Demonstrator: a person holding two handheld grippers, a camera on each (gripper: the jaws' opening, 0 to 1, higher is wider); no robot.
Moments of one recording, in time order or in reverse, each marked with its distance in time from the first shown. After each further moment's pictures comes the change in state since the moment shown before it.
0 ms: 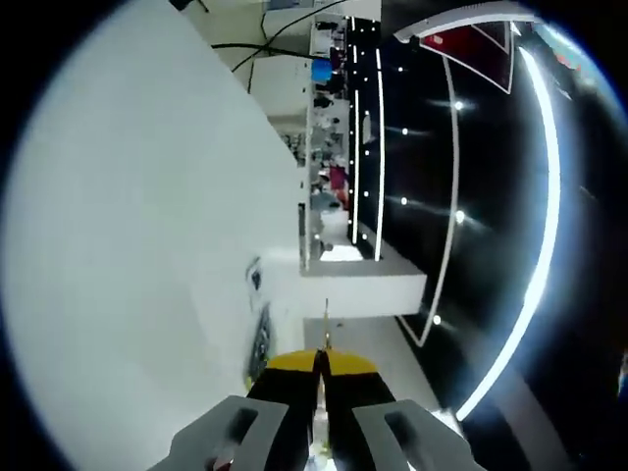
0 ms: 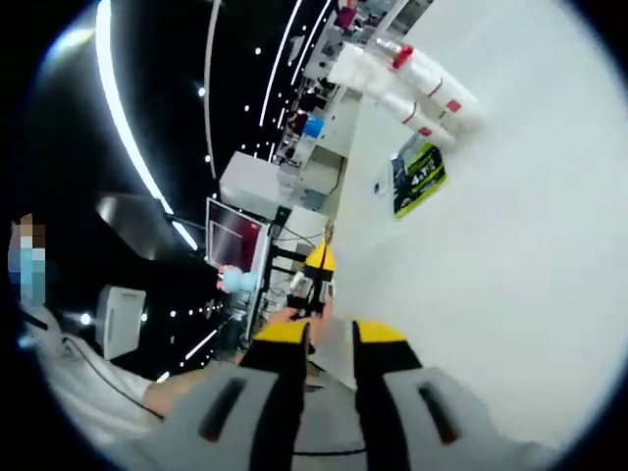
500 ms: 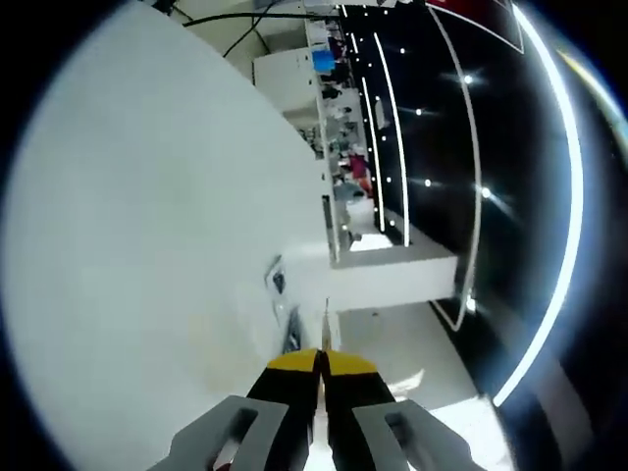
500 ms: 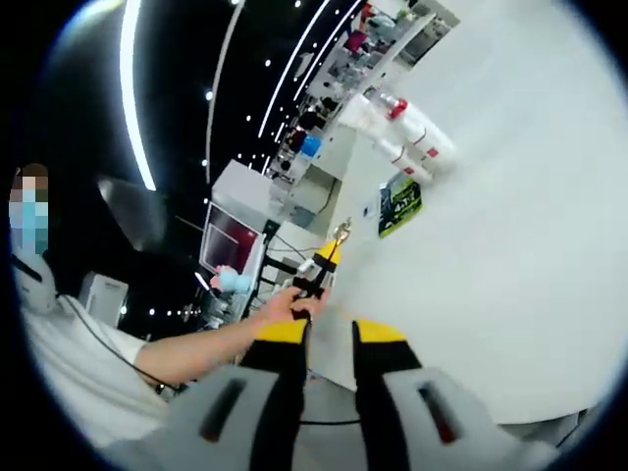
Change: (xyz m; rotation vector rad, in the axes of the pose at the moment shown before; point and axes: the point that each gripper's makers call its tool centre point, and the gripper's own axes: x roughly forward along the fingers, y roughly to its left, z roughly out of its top) left arm 0.032 0.015 -0.009 0.099 0.031 0.125; right arm -0.046 0.005 0.006 -0.100 -0.086 -0.062
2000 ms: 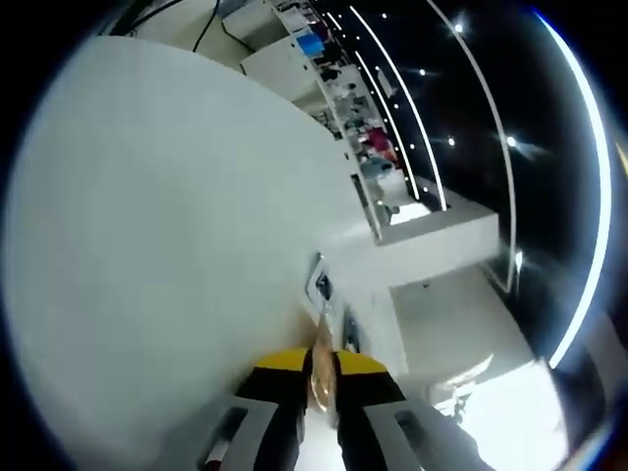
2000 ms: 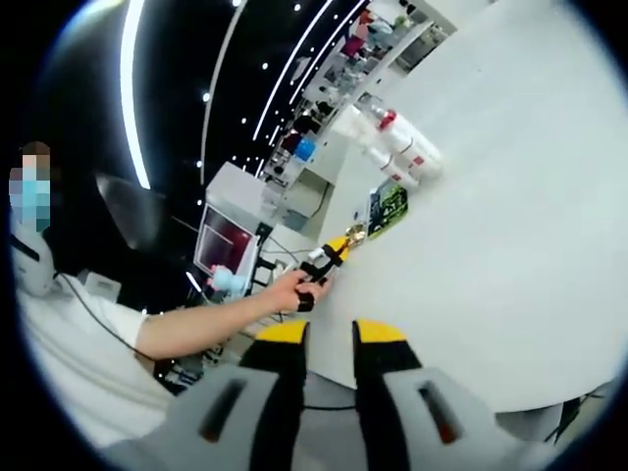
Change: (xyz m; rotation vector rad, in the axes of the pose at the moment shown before) left arm 0.029 0.035 0.009 0.187 0.067 0.186; right arm -0.019 -0.005 -0.005 -0.019 -0.009 -0.032
